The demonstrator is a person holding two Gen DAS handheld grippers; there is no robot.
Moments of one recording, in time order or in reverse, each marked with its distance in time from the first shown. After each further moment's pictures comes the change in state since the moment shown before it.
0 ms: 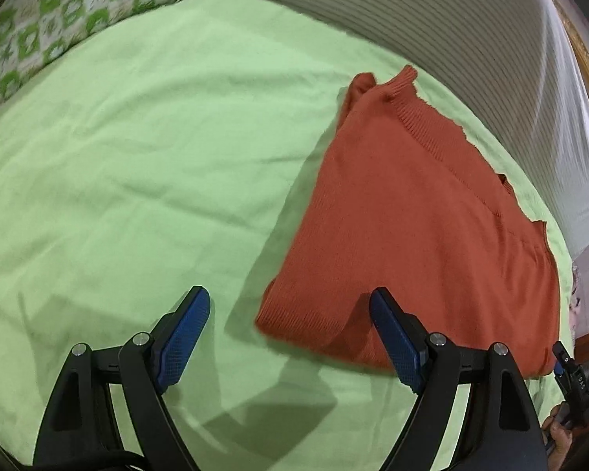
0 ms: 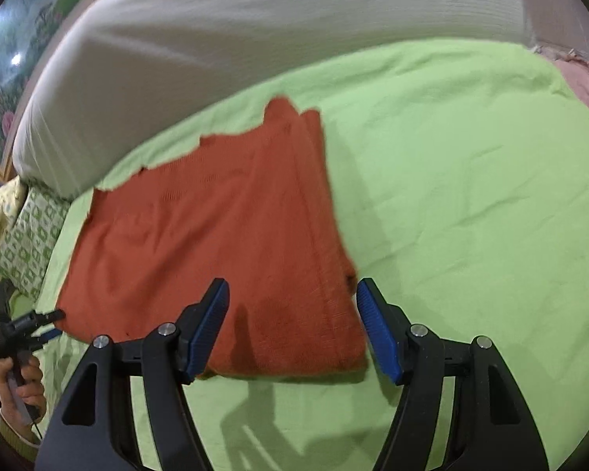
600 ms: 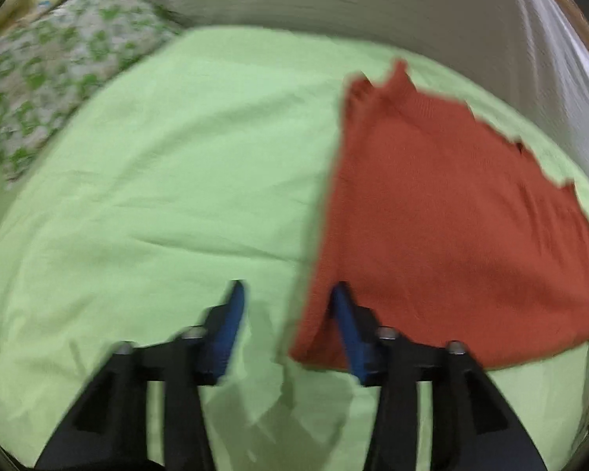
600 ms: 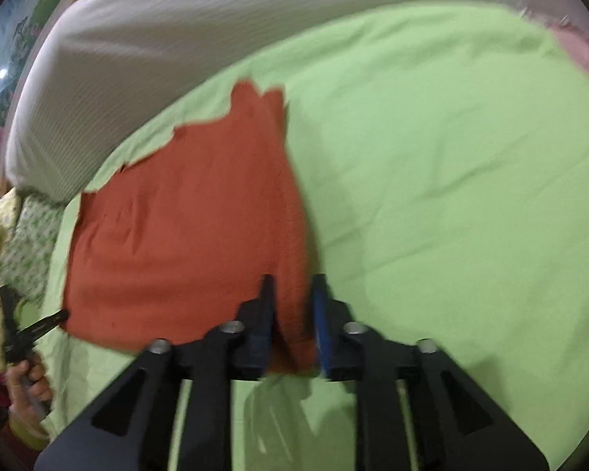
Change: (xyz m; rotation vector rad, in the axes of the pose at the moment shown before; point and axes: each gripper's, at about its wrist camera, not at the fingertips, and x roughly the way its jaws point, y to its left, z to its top) left arm -0.019 -0.006 0.007 0.161 -0.075 0.153; right arm -0.011 -0.032 0.006 0.066 0.012 -0.037
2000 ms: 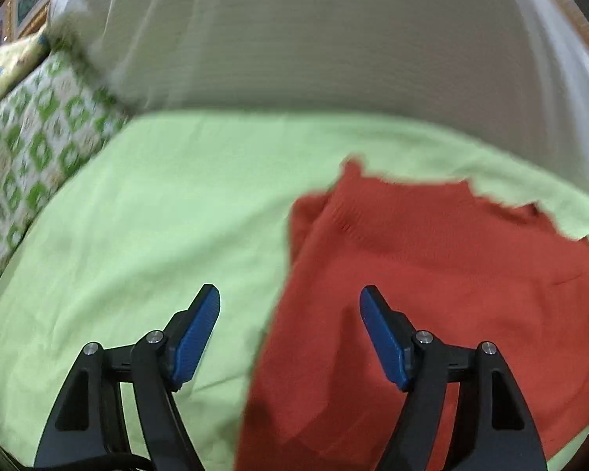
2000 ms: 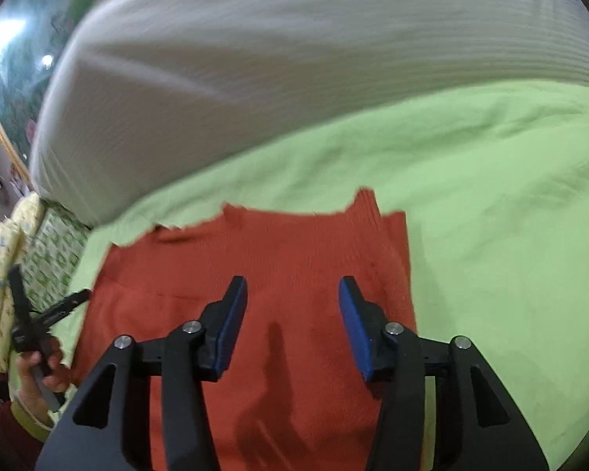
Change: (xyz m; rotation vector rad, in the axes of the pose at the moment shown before) left arm 0.072 -0.054 0.075 0.082 -0.111 0.073; right arm 0.088 0.052 0.100 -0.129 -0.015 0.169
